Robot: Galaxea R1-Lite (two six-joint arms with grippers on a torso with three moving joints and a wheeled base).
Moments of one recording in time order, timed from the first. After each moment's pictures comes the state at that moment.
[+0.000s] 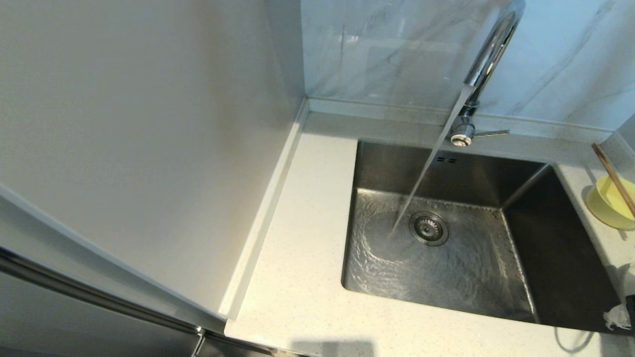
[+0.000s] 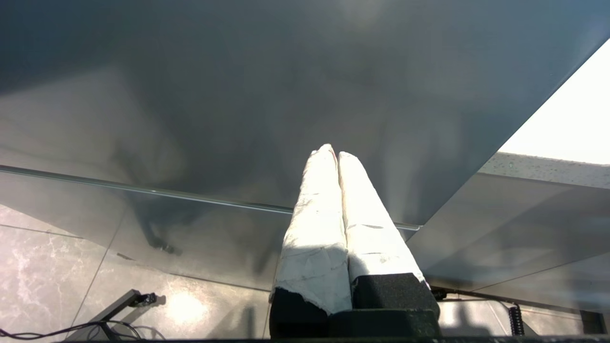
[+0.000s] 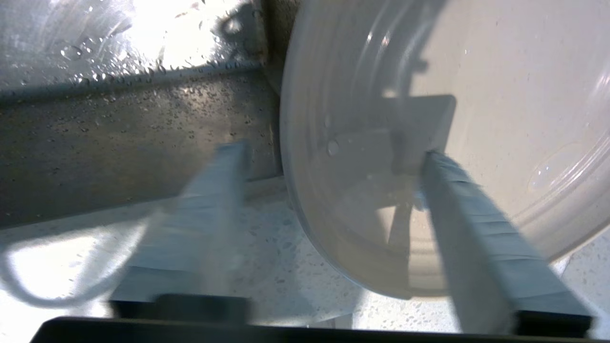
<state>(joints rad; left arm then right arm) 0.00 0.00 0.00 0.00 0.00 0.00 -0.50 1.48 -0.64 0.16 -0.06 -0.14</state>
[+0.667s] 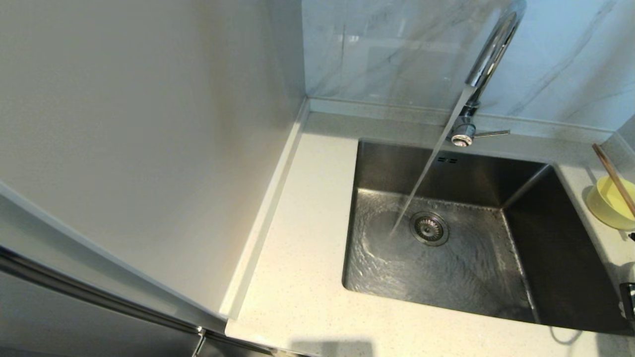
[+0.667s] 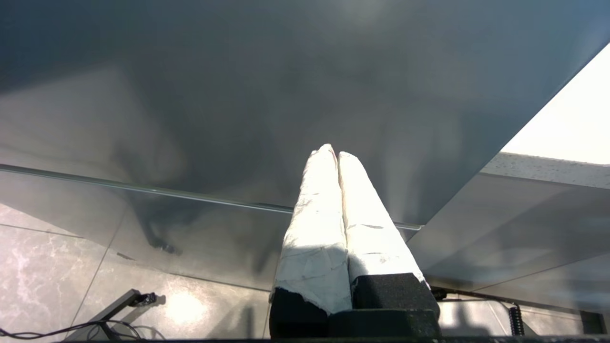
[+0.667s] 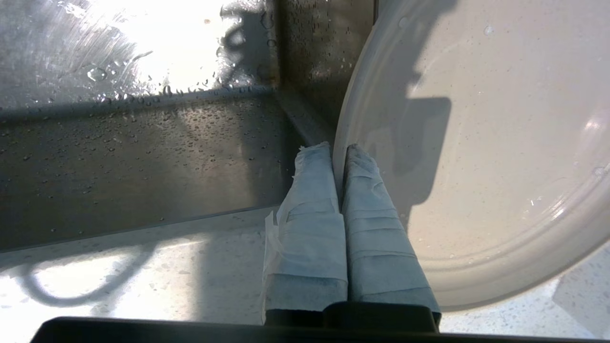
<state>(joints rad) 0.00 0.00 0.00 0.00 0.00 0.00 -0.46 1.48 -0.69 0.16 -0.07 -0.14</state>
